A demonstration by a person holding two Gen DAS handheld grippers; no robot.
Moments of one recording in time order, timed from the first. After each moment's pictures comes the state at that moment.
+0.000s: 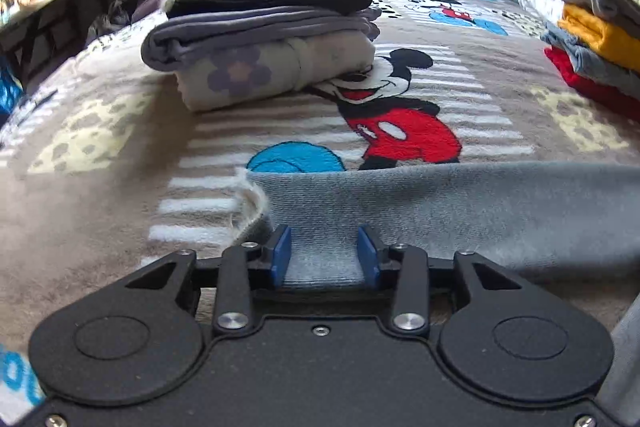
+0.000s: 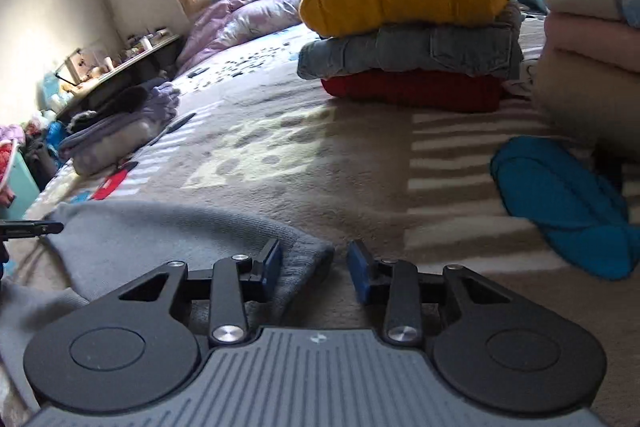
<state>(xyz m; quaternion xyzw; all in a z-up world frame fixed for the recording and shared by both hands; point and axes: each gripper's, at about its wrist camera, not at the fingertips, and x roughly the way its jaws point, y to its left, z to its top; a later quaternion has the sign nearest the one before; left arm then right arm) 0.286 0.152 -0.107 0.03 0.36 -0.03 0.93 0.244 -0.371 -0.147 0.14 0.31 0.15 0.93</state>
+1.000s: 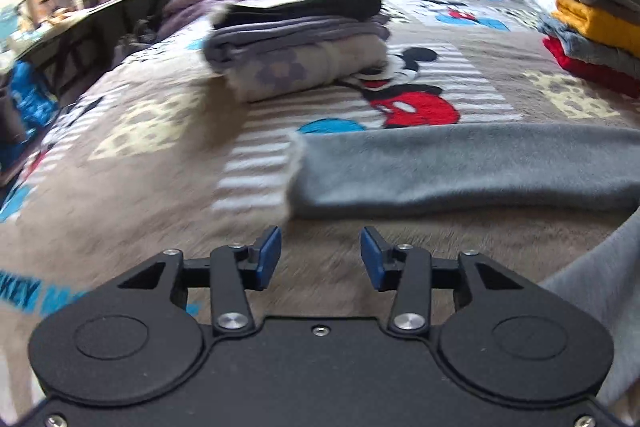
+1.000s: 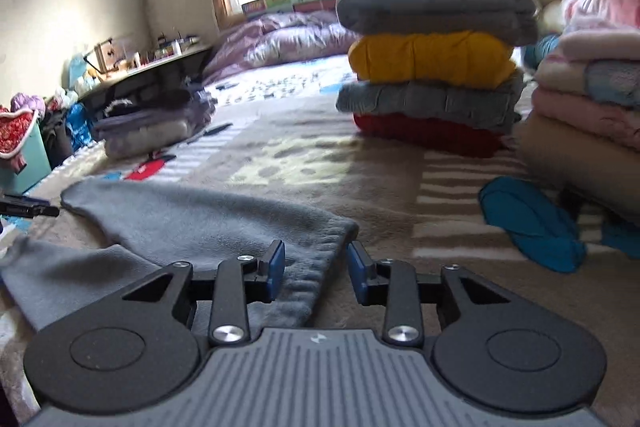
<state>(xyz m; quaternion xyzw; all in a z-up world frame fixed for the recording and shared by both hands) 0.200 0.170 -0.090 0.06 0.34 0.01 0.94 0.180 -0.361 -0.115 0.07 0.25 0.17 0.95</state>
